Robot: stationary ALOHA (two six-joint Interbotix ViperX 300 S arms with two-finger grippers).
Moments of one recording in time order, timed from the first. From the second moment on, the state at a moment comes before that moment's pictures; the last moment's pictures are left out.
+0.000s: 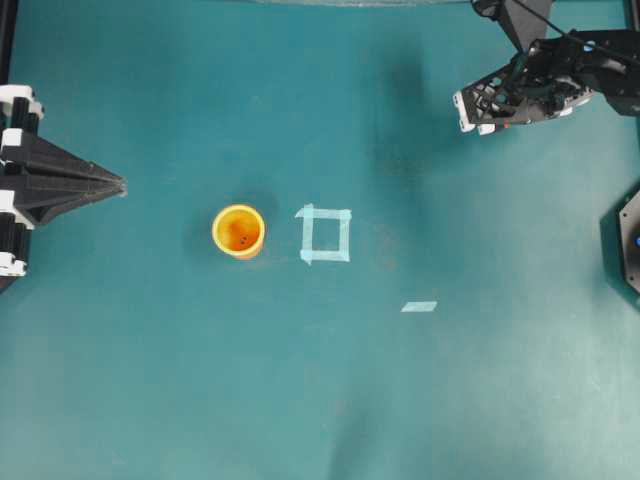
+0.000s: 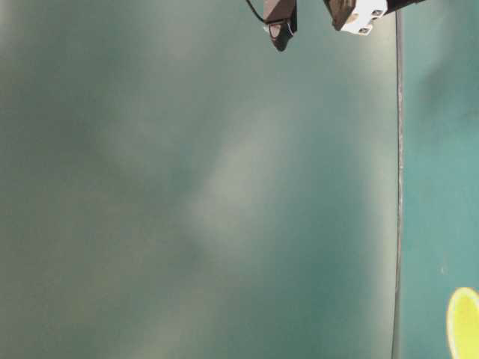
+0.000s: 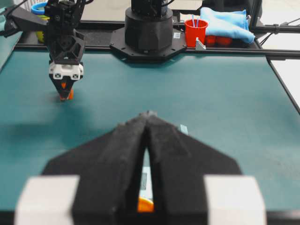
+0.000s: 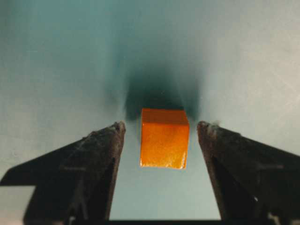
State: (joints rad) left arm 0.00 -0.97 1.16 0.00 -0.13 -0.01; right arm -0.55 -0.03 0.78 -0.22 0.62 0.99
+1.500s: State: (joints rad) left arm 0.00 -0.97 1.16 0.00 -0.10 -0.01; right arm -0.55 -0.26 0.68 -0.23 0.92 1.00
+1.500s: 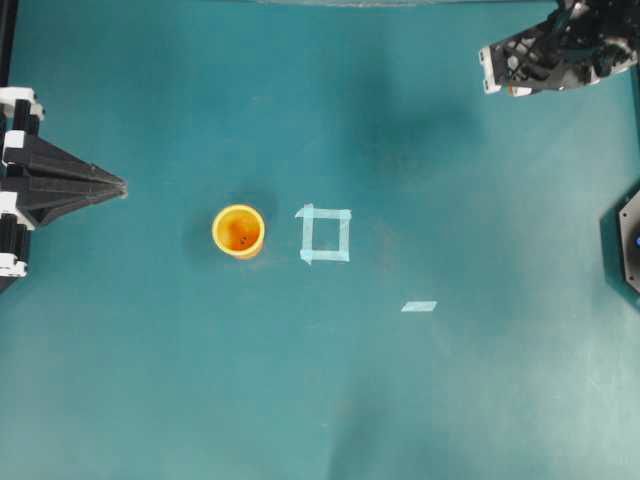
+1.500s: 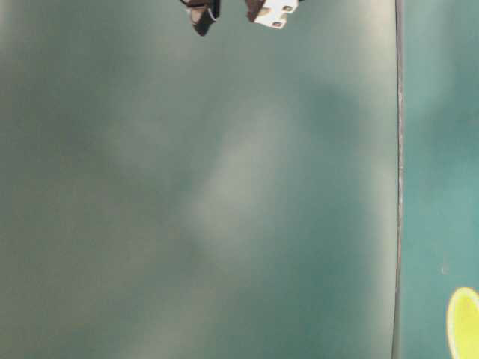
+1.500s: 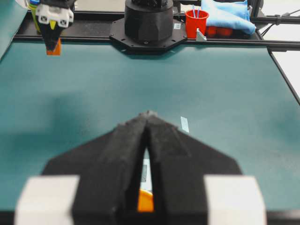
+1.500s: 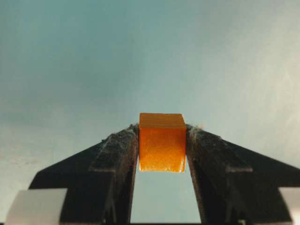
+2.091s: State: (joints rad) left arm 0.00 -0.97 1.16 0.00 -0.10 -0.01; right arm -0.55 -0.33 0.52 -0.22 1.11 1.00
